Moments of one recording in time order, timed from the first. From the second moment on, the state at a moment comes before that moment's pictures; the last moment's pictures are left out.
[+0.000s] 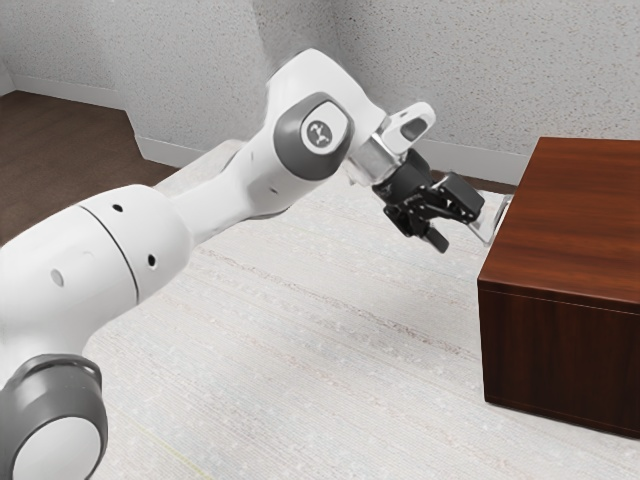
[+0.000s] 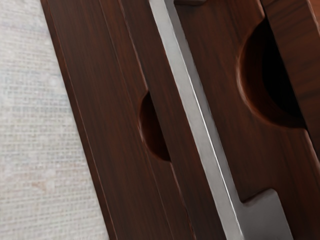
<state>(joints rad) 0.02 0.61 -0.08 -1.05 -0.57 1.88 0.14</state>
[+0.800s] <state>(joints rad) 0.03 0.75 -0.10 -0.89 -0.60 1.96 0.15</state>
